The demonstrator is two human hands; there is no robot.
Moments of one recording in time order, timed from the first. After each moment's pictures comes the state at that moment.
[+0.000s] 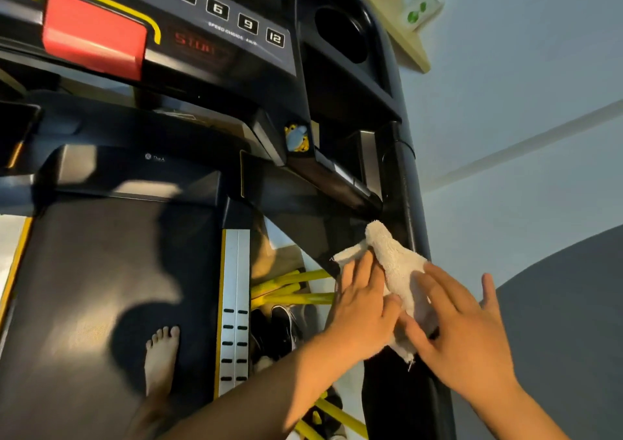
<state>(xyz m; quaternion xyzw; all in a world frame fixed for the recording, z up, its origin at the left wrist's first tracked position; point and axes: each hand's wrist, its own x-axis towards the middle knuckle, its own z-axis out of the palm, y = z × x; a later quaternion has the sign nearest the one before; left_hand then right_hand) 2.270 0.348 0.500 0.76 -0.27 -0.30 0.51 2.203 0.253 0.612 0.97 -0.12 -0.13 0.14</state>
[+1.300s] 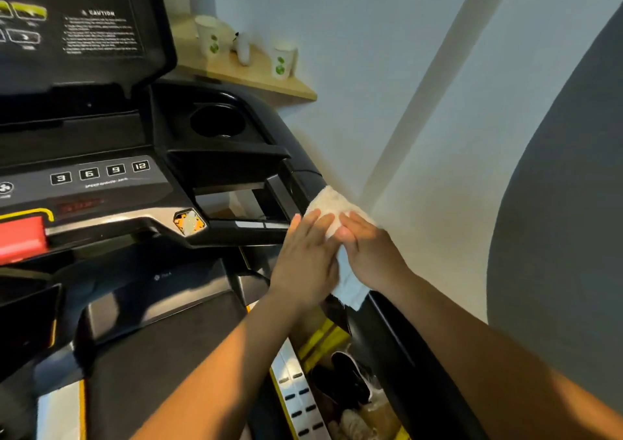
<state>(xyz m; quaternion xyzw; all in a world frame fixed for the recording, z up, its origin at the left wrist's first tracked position) 2.353 0.335 0.543 0.82 -0.52 0.01 0.25 2.273 0.221 0.600 0.98 -0.17 0.04 -0.10</state>
